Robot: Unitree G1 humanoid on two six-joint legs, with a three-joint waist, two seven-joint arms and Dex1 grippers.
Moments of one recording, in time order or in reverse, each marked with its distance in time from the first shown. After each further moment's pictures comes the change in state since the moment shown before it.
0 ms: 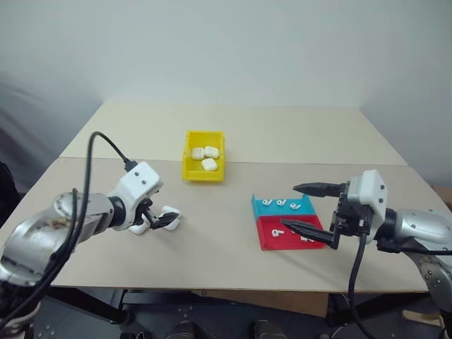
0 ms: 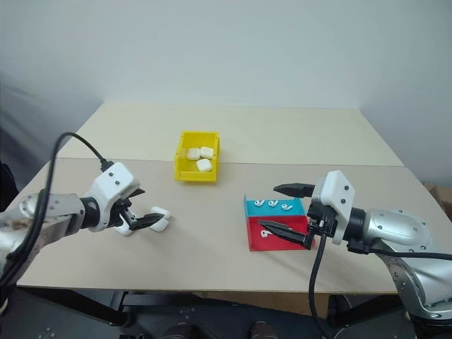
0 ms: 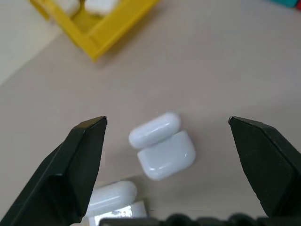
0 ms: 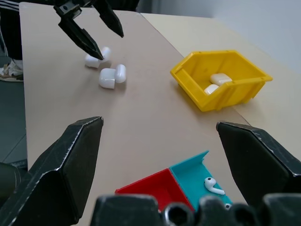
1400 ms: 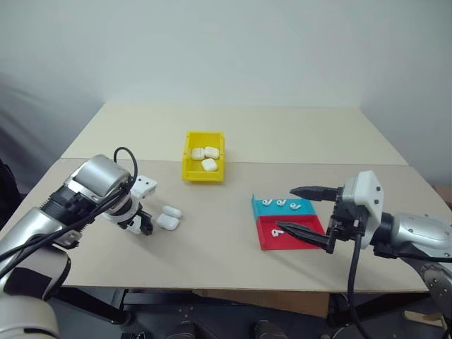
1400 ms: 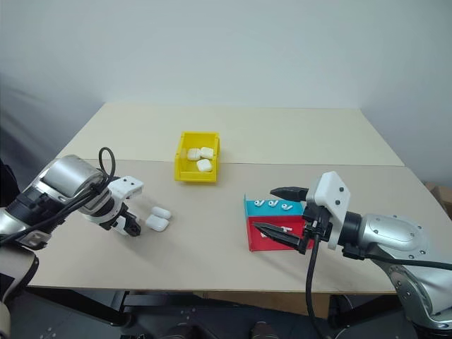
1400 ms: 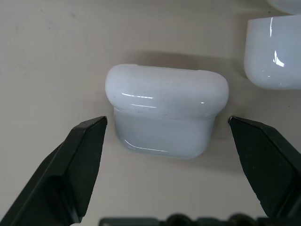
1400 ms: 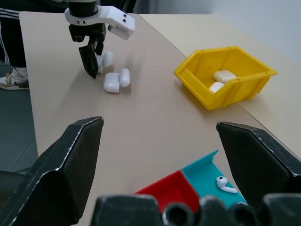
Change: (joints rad) left arm -0.525 -0.061 -0.598 0.695 -0.089 0.335 0.118; right arm 0.021 -0.013 -0.014 -0.094 0.090 0.107 -0.104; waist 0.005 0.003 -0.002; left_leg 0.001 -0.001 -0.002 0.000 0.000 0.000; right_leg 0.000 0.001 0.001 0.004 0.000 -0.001
